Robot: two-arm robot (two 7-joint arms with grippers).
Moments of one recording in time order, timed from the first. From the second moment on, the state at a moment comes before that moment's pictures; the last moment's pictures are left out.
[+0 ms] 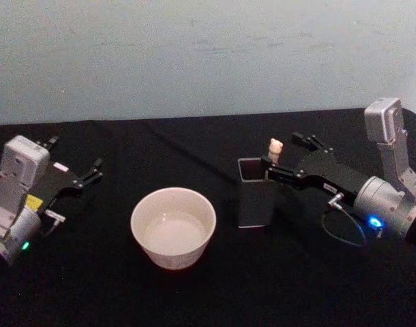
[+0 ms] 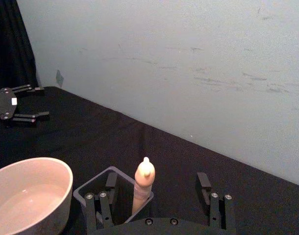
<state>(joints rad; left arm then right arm) -0.20 0.60 0.45 -1.41 -0.25 -0.12 0.03 0.26 0.48 -0.36 -1.43 0.46 0.02 0.46</state>
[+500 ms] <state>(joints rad) -0.20 0.60 0.45 -1.41 -0.25 -0.12 0.03 0.28 0.46 -0.36 -1.40 0.46 0.04 0.47</state>
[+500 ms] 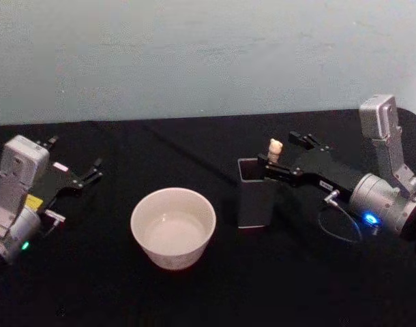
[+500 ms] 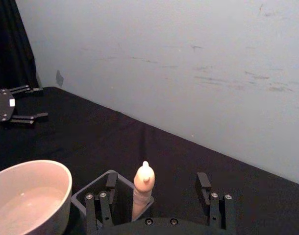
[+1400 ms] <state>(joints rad) -0.20 0.60 0.45 -1.41 -0.25 -0.12 0.03 0.28 0.46 -0.36 -1.40 0.46 0.04 0.48</state>
